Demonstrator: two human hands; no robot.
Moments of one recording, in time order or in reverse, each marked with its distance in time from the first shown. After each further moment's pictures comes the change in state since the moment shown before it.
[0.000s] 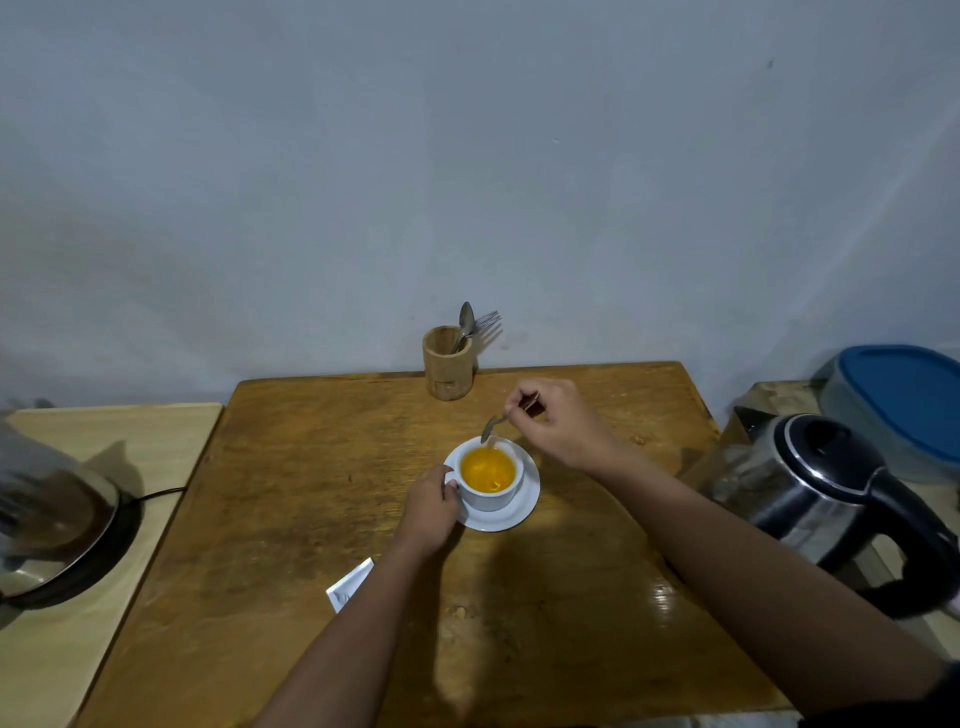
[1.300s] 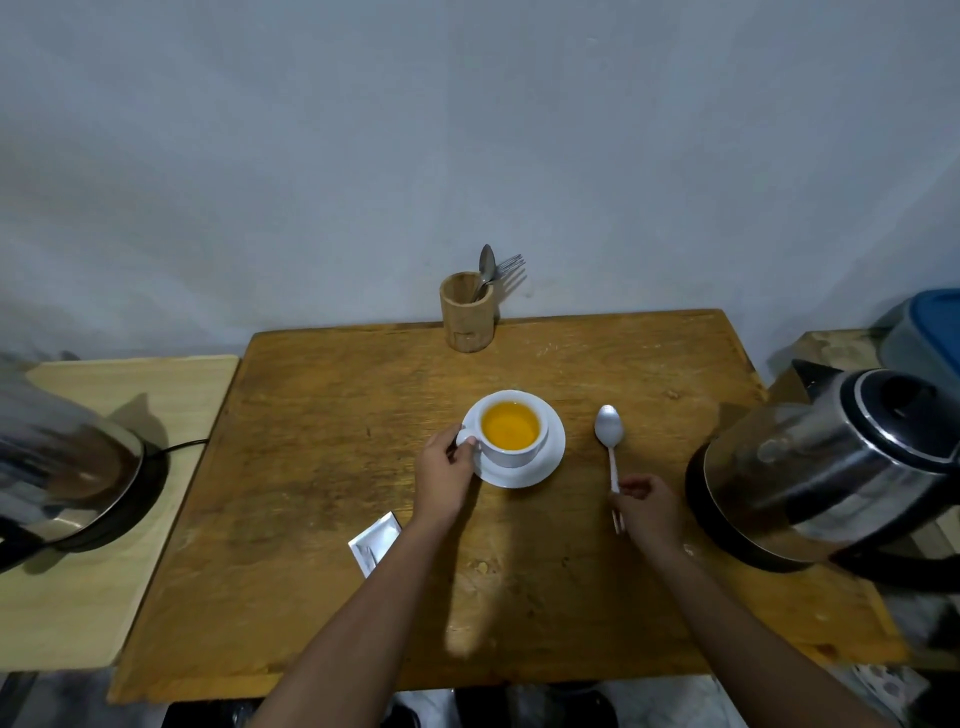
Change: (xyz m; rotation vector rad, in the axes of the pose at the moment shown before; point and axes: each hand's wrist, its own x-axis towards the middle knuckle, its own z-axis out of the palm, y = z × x) left_hand -0.012 -0.004 0.003 -0.311 0.165 -0.079; right_hand -0.105 0.108 0.075 0.342 0.390 1.049
